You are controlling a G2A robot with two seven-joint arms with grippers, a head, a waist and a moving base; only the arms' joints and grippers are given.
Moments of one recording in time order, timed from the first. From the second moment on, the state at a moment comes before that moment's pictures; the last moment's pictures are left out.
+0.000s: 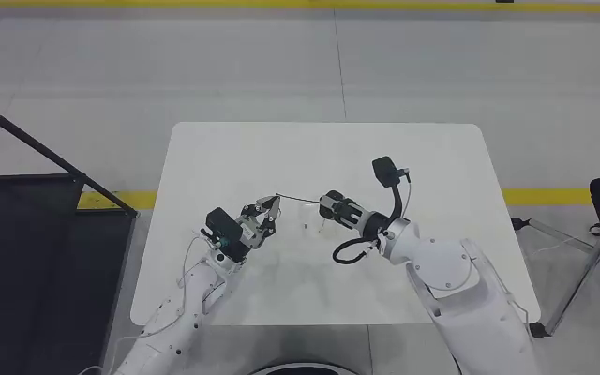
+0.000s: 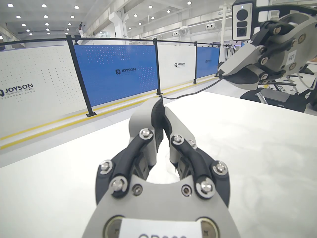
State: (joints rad) left arm 1.26 -1.21 -1.14 -1.40 1.41 -0.28 0.71; right arm -1.10 -1.17 1.12 -1.94 -0.13 0.42 0.61
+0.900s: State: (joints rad) left arm 1.26 -1.21 -1.14 -1.40 1.41 -0.28 0.71; right arm -1.08 -1.18 1.11 -1.92 -0.10 0.42 0.60
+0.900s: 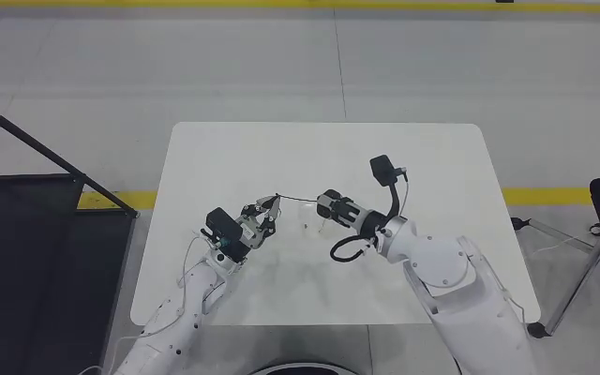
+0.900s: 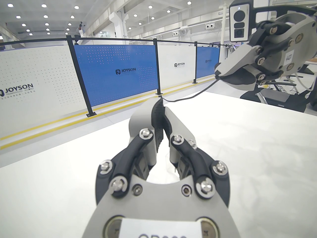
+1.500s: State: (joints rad) left arm 1.26 -1.21 -1.14 -1.40 1.41 -0.28 0.71; right arm -1.10 -1.18 1.12 -1.92 -0.06 0.38 0.58
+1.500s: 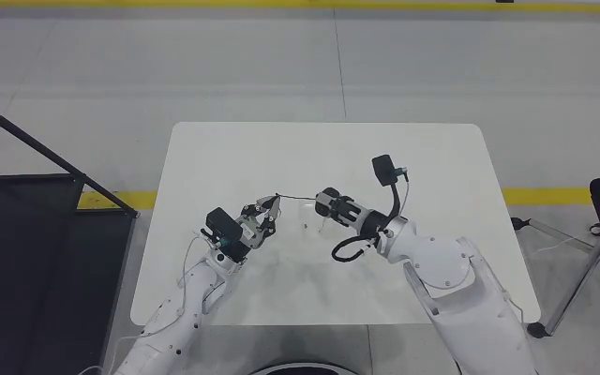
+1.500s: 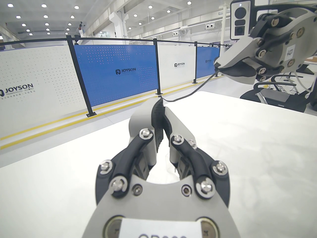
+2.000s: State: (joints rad) left arm 1.26 -1.21 -1.14 -1.40 1.41 -0.28 0.71; right arm -1.12 -1.19 1.13 -1.92 -0.02 0.32 0.56
